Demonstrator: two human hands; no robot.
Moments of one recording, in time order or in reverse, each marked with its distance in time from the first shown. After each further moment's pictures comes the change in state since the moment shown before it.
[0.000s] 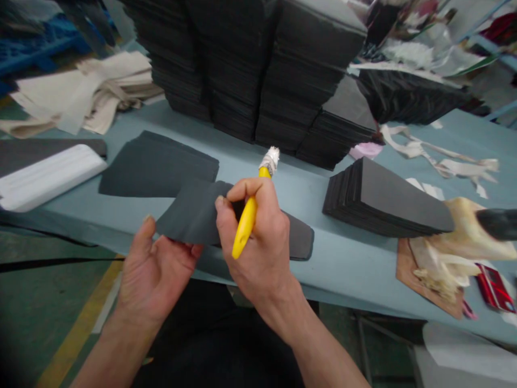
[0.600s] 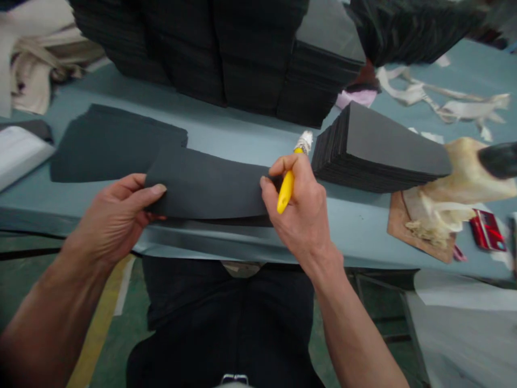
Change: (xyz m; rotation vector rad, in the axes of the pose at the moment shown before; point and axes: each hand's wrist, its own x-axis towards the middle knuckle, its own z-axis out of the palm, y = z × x) left_hand 0.038 0.029 0.008 0.682 -0.073 0.050; right_hand -0.019 0.071 -0.078 -0.342 0.007 0.019
